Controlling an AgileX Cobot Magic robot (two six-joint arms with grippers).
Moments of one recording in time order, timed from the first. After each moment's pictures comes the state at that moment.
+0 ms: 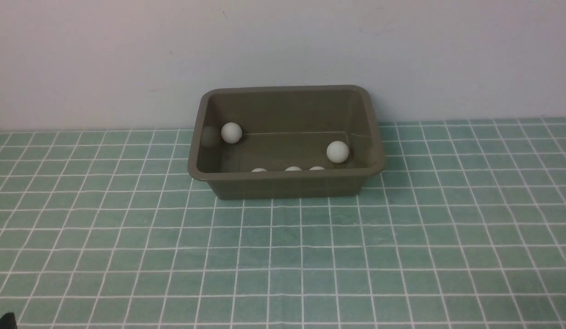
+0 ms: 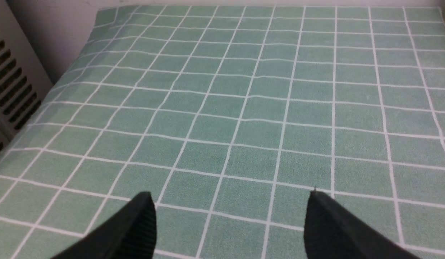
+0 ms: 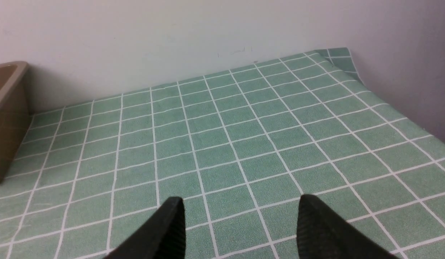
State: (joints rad) right arm -0.21 -0.02 0.02 -0.08 0.39 0.21; left arm 0.22 0.02 0.02 0.08 0.39 -0.07
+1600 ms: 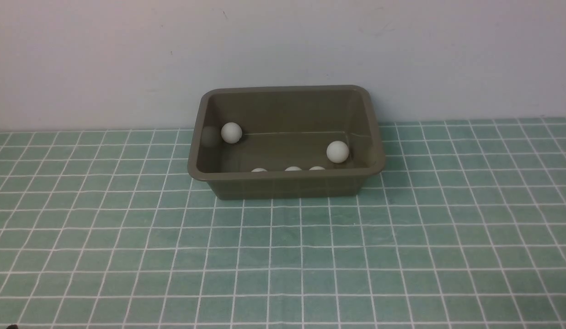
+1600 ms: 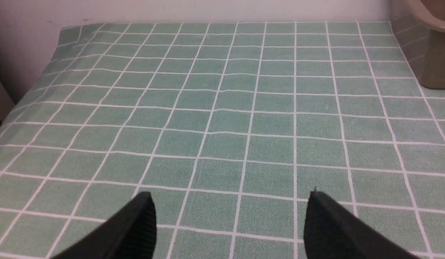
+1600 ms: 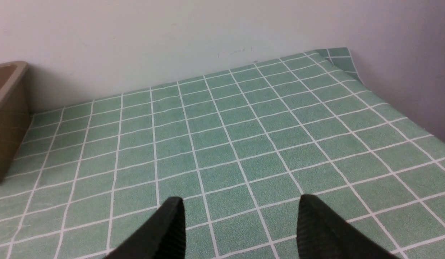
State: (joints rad) right arm -0.21 -0.02 0.02 -0.08 0.39 0.21; left arm 0.12 -0.01 0.02 0.09 0.39 -0.10
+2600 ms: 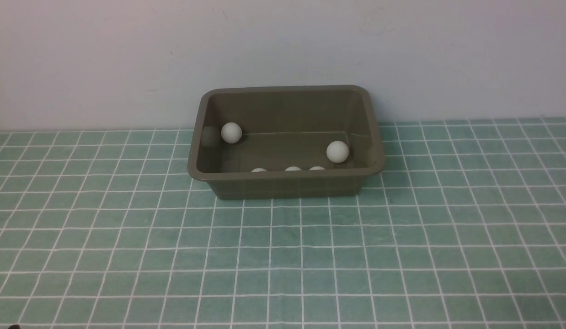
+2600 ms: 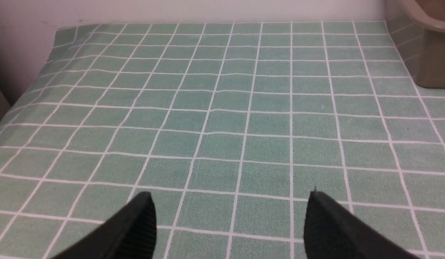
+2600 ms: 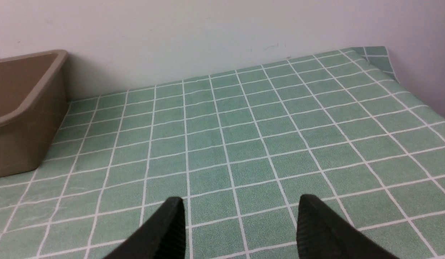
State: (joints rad) right arm -0.12 -0.02 0.02 -0.08 0.39 0.21; left arm 0.11 -0.01 0.02 0.09 0.39 -0.10
